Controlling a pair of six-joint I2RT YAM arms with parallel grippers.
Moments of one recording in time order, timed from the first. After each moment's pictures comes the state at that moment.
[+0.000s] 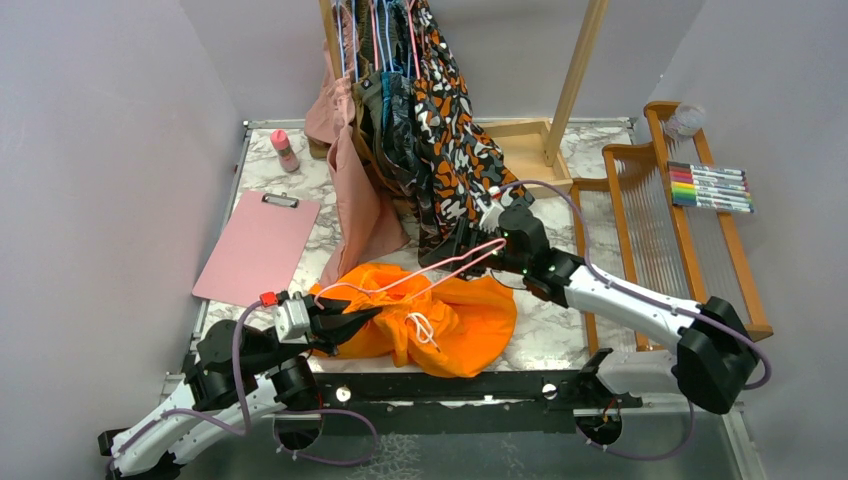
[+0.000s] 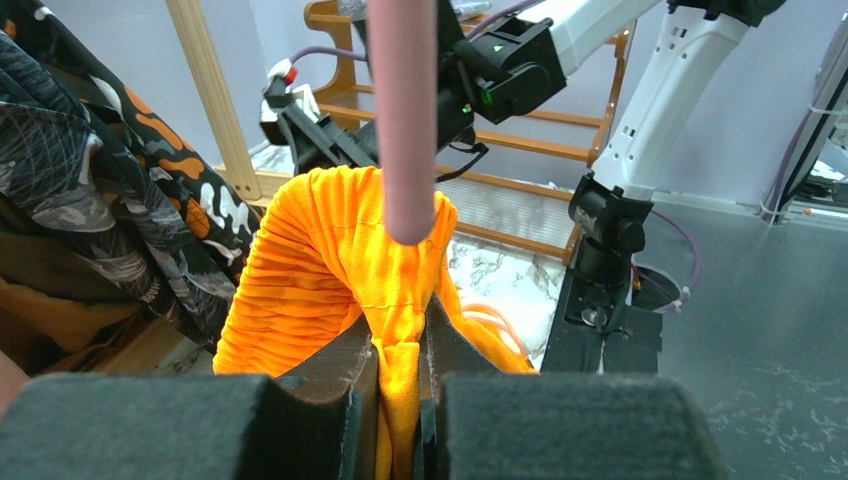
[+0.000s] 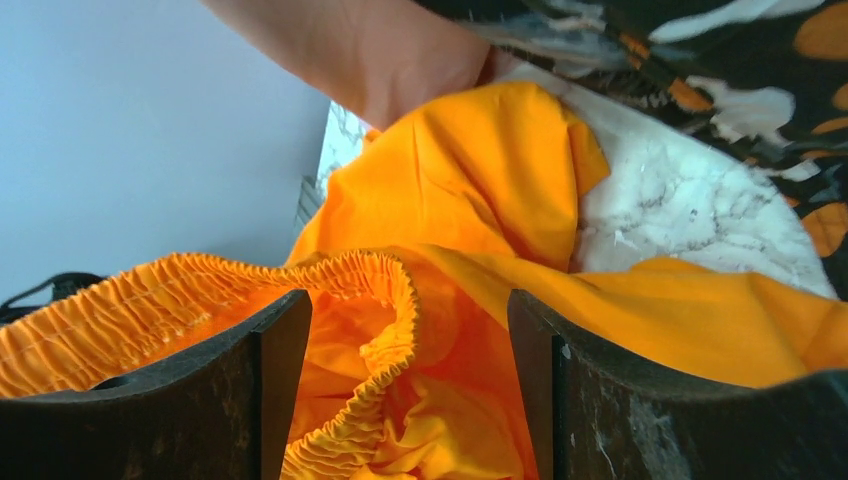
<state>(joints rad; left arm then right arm) -1.05 0.01 0.48 -0.21 0.14 -0.02 0.78 1.24 0.75 0.12 -0.29 0.92</state>
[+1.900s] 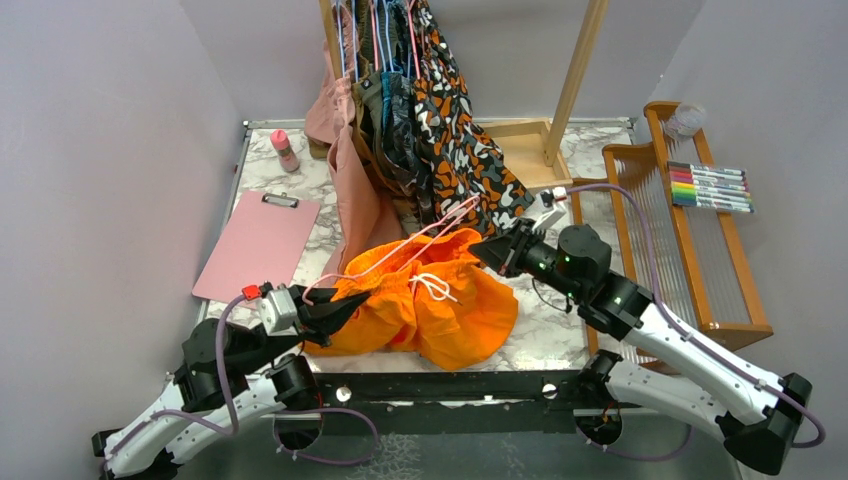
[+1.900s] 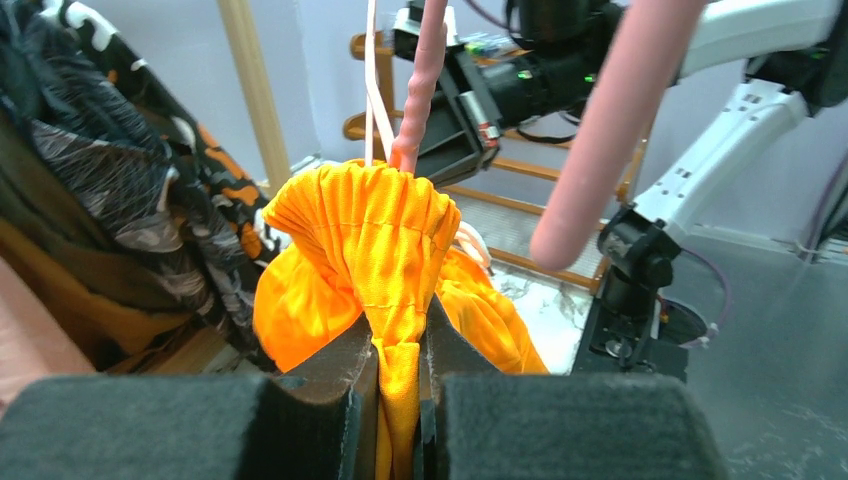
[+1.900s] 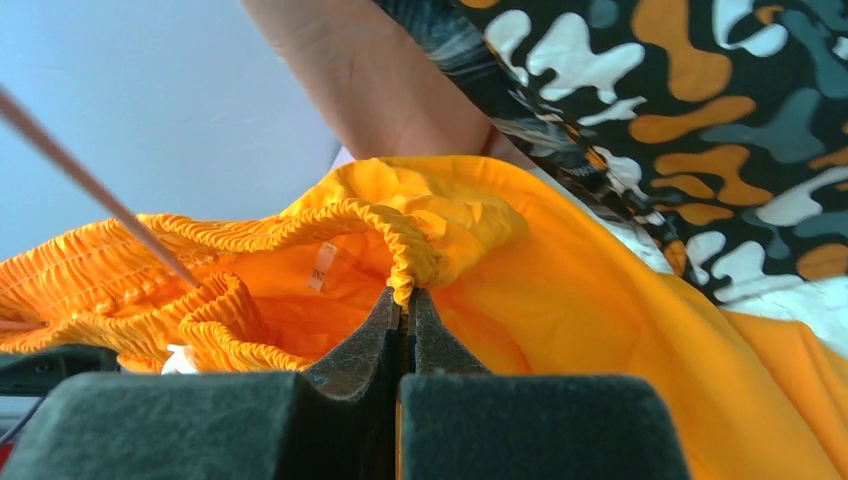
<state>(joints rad) -1.05 0.05 0.57 -0.24 0.03 0.00 0.80 0.84 0.76 -0.11 -0.01 0.79</state>
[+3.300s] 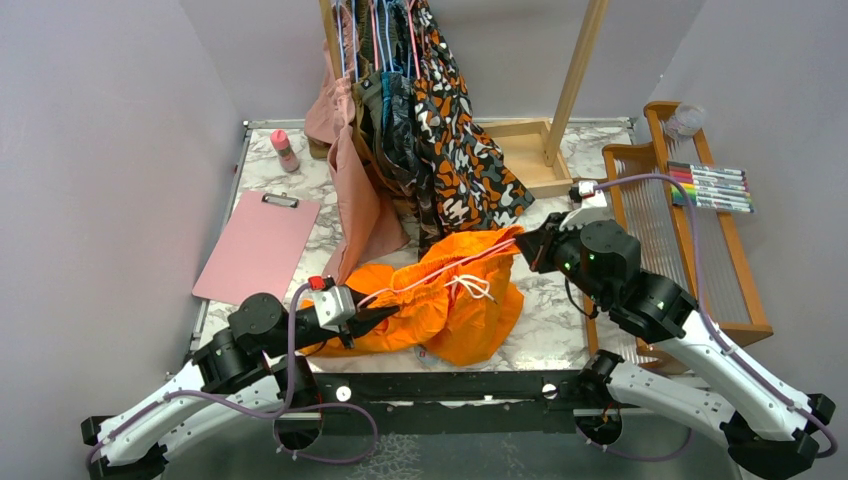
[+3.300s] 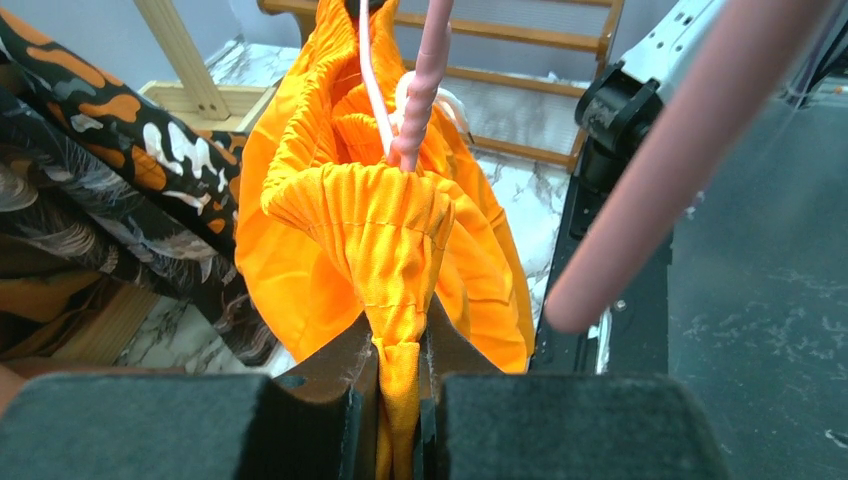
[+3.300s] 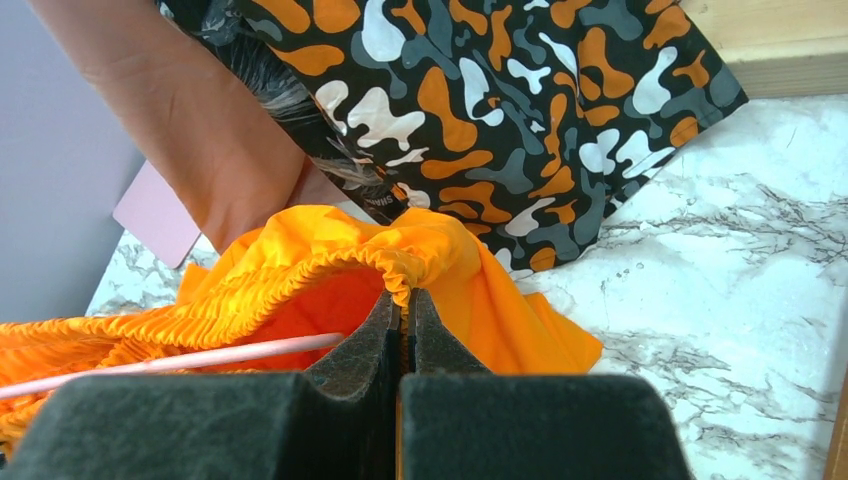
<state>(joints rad) -1.05 0.28 0.60 -0.31 0.19 0.06 0.81 0.76 0.95 -0.53 0.33 0.50</state>
